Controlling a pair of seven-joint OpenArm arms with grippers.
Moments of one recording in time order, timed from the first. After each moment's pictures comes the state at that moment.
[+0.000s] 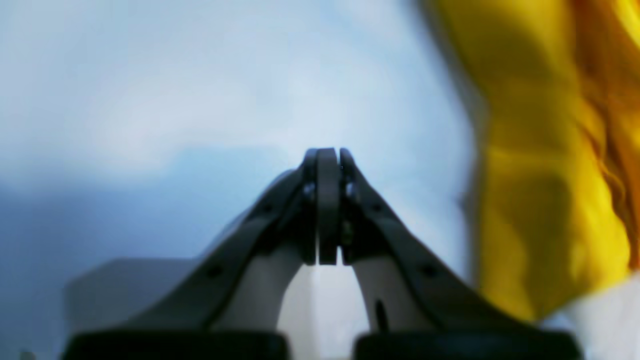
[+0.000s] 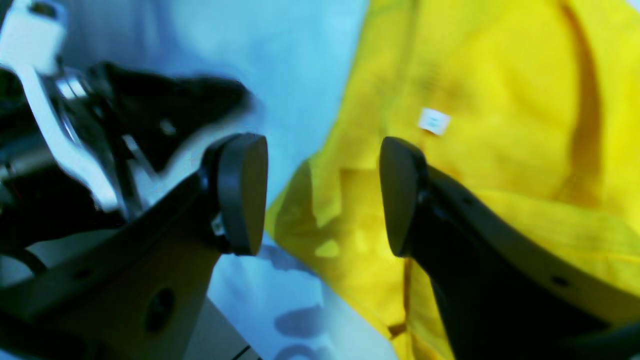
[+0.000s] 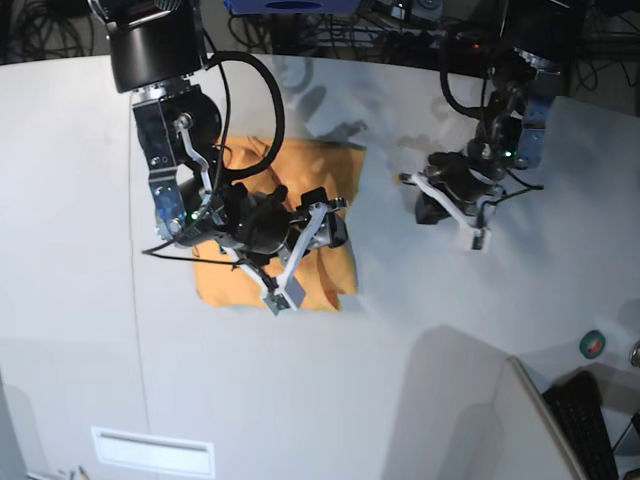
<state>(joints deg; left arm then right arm) 6.3 -19.9 5.8 71.4 -31.0 -12.9 20.7 3.7 -5.8 -11.7 82.3 21.3 17.3 -54.9</state>
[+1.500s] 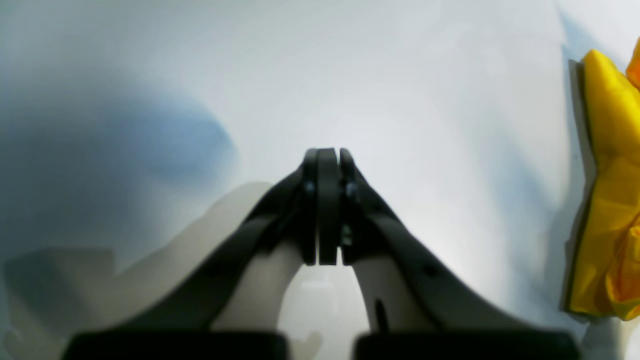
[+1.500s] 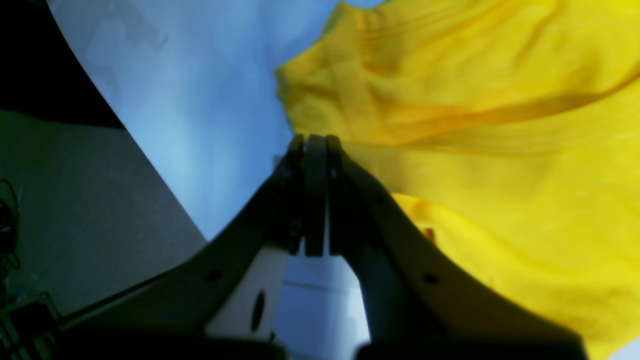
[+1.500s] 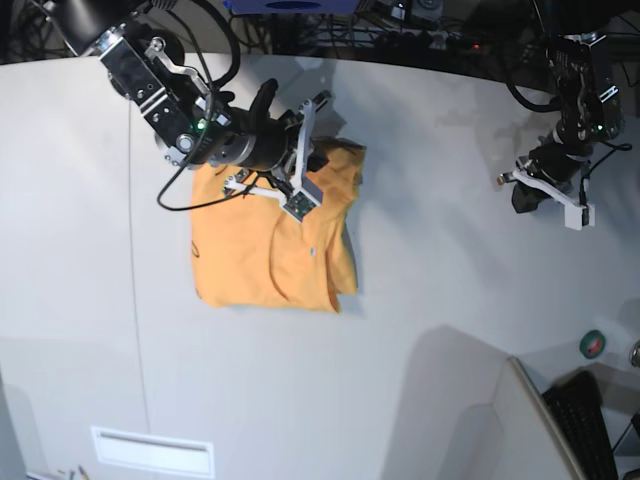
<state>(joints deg) 11.4 -18.4 -24.5 72.4 -30.1 -25.3 29.1 -3.7 11.9 -36.3 91.1 21.2 11.2 -44.0</state>
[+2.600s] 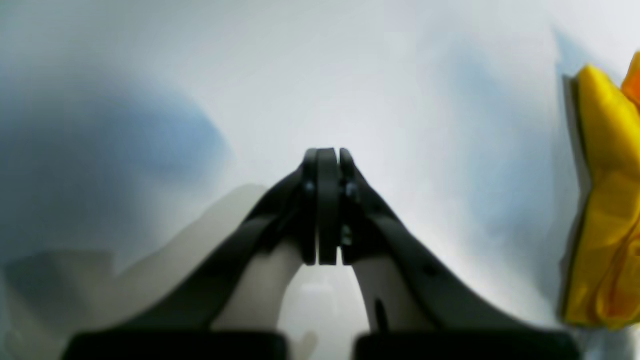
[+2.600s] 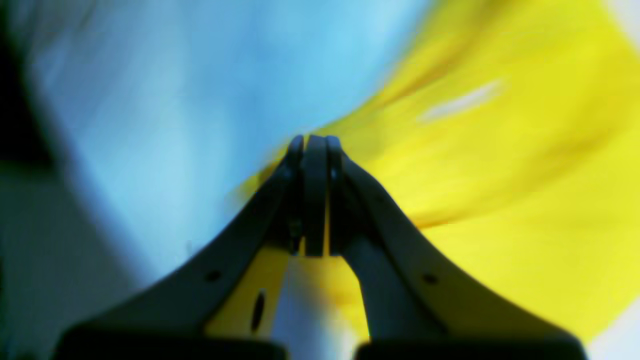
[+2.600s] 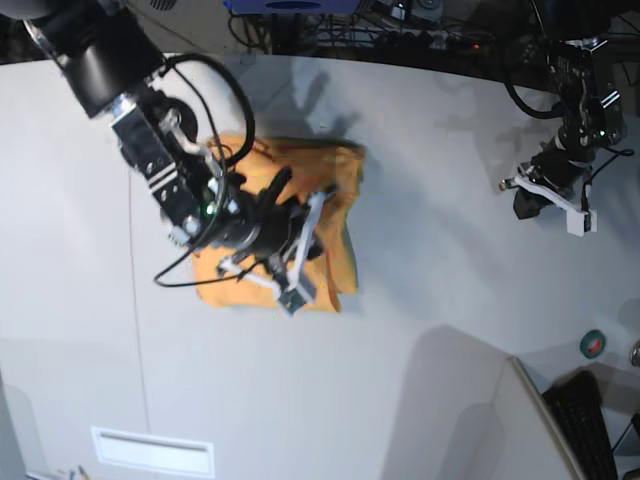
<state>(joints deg) 10.3 -18.6 -24.6 72.6 -30.1 -25.3 29.7 9.8 6.8 -32.2 81.8 21.2 8.1 -45.3</state>
